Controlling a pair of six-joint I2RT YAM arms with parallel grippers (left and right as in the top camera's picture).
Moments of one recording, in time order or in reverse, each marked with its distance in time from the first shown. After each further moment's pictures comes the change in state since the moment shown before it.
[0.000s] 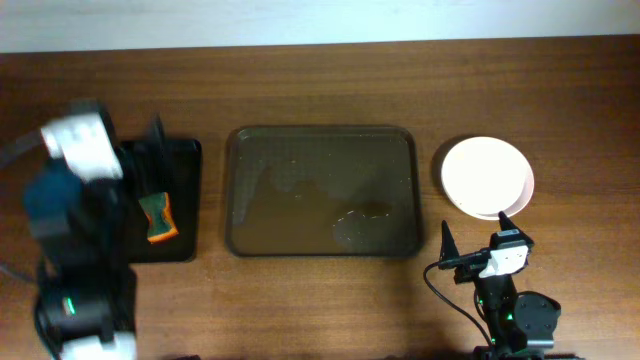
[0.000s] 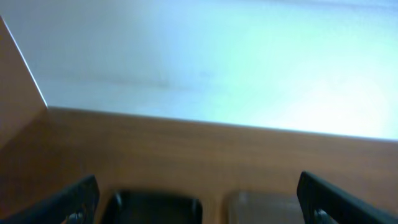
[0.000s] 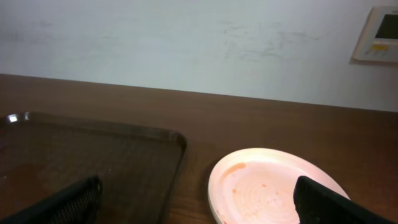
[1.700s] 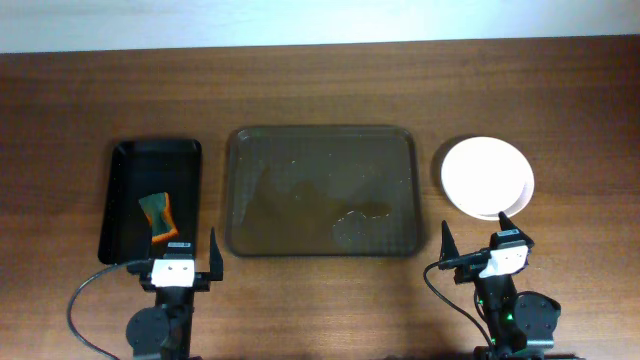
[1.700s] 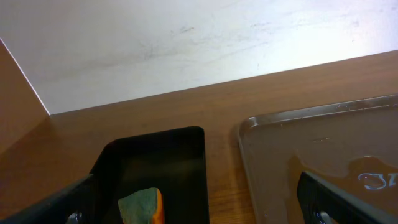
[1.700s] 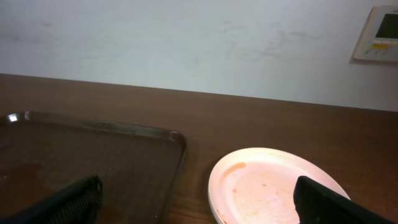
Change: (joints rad) left arm -0.085 -0.920 -0.988 0.227 -0.035 0.240; right arm 0.000 0.001 0.000 0.000 0.000 0.000
